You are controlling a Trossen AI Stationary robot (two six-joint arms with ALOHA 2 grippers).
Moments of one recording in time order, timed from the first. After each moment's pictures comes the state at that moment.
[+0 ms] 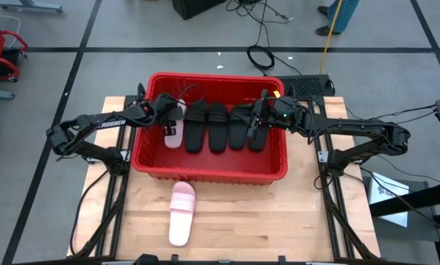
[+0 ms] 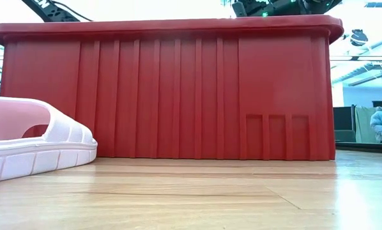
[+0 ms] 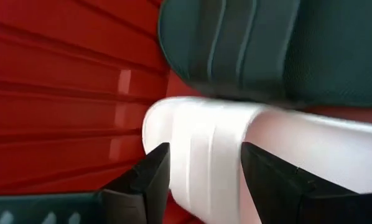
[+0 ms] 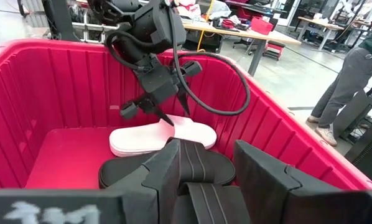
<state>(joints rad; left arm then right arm) 0.65 1.34 0.71 -0.27 -0.25 0.72 -0.30 1.28 0.89 0.19 0.07 -0.16</state>
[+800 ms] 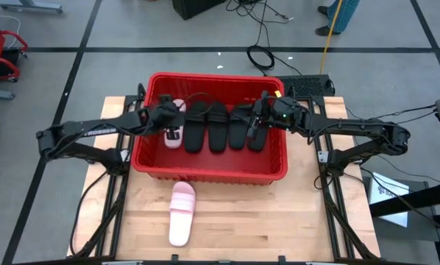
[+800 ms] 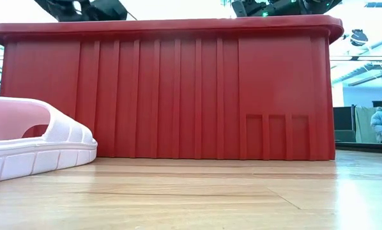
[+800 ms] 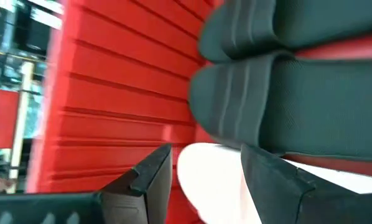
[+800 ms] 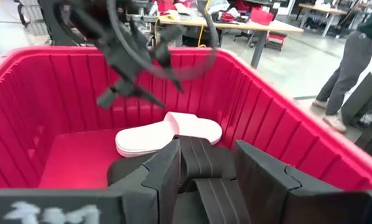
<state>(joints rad) 0.40 1.20 0.79 -0.35 -0.44 0.65 -0.29 1.28 0.89 0.17 0.07 -0.08</state>
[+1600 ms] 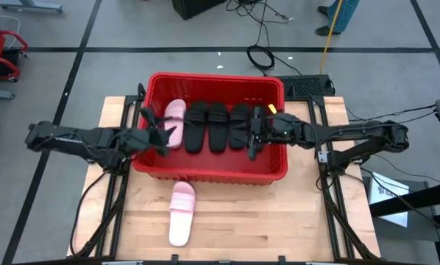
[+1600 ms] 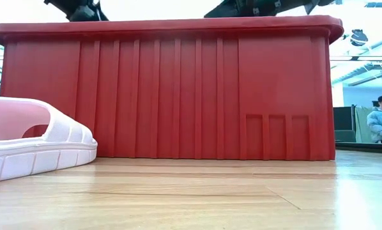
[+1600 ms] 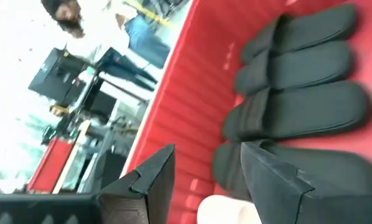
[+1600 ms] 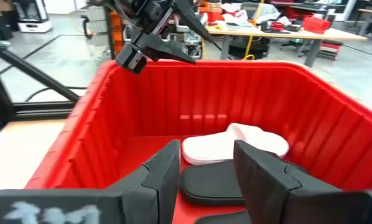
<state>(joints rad) -0.09 0.87 0.79 -0.42 -0.81 0.50 -0.10 1.28 0.89 0.19 0.08 -0.03</state>
